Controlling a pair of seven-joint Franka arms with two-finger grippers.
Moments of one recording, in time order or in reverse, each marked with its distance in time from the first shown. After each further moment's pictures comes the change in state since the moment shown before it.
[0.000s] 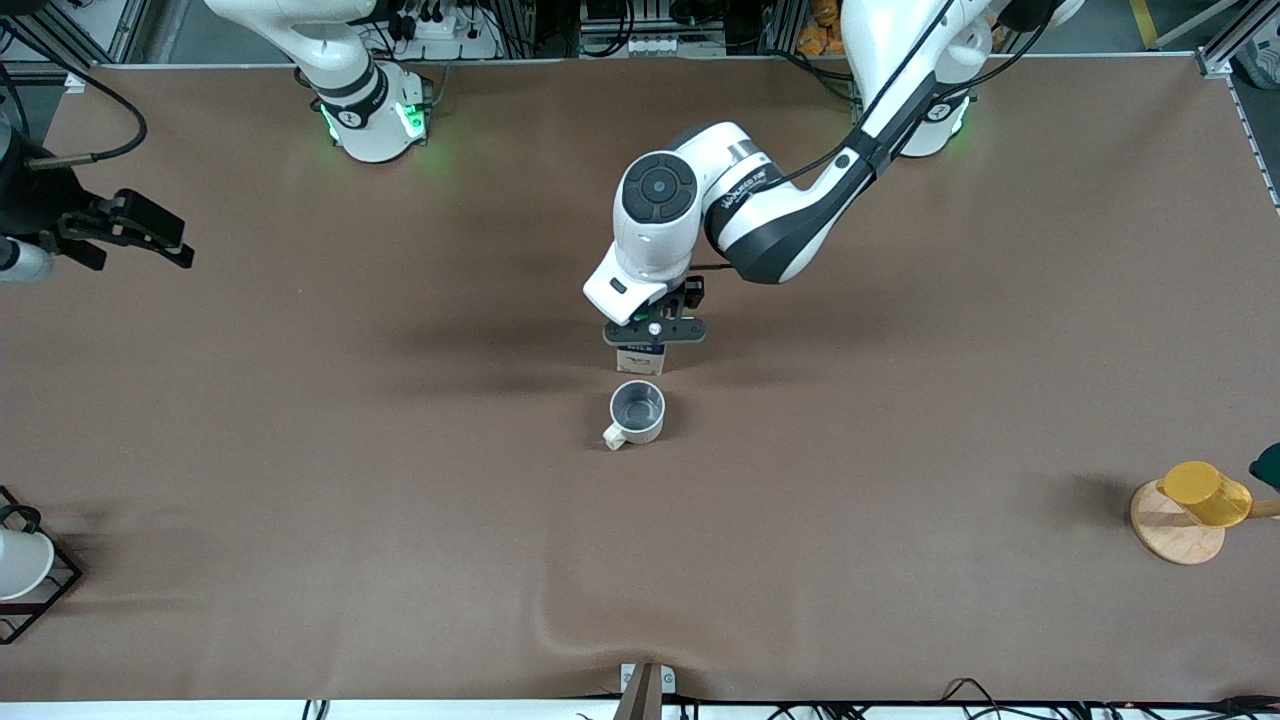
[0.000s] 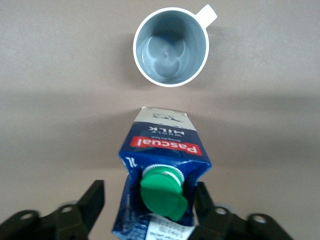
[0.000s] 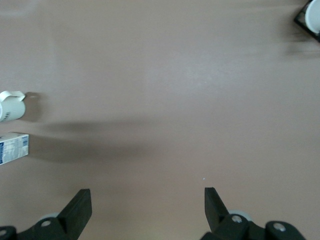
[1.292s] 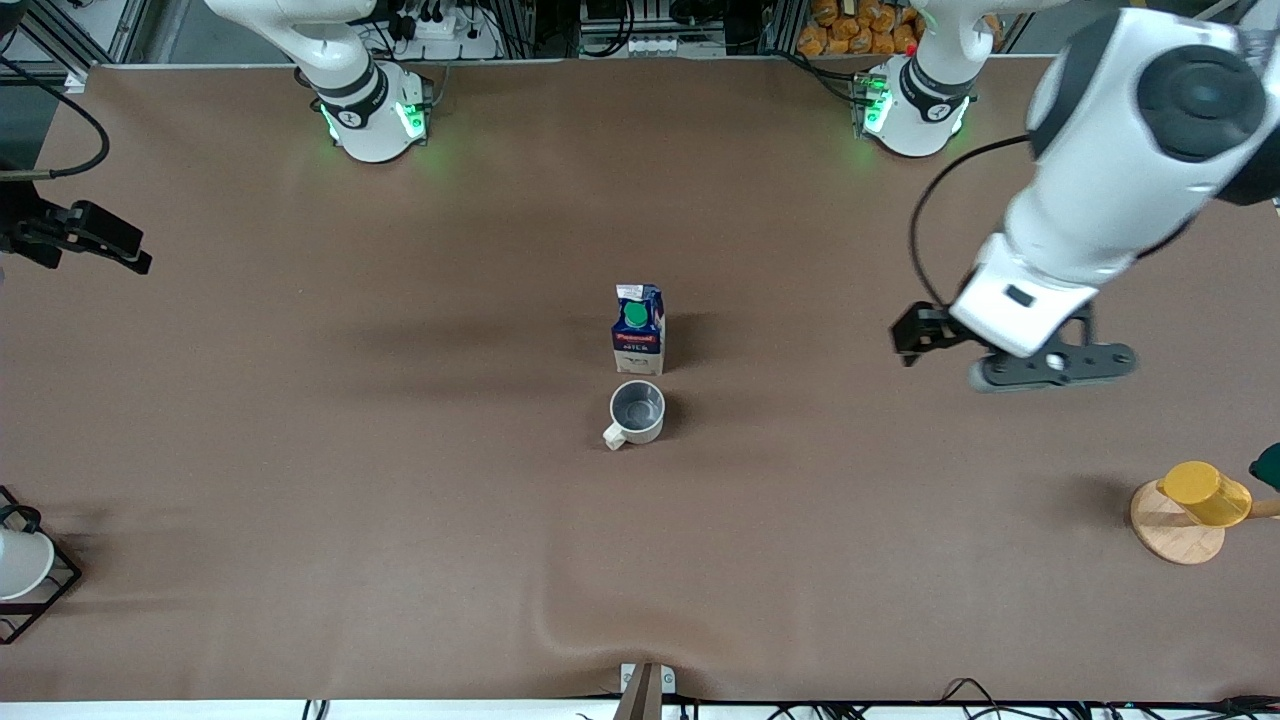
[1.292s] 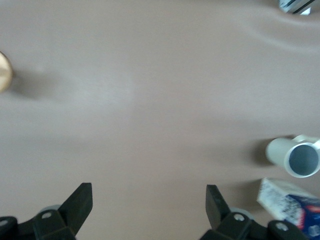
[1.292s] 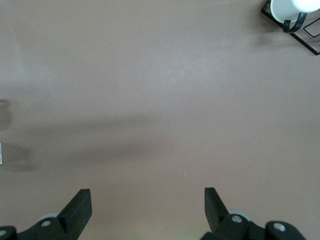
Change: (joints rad) left arm 0.533 -0.342 0.012 0.065 -0.005 -0.294 0.548; right arm -0.002 0.001 -0.056 -0.013 -0.043 -0.006 -0.002
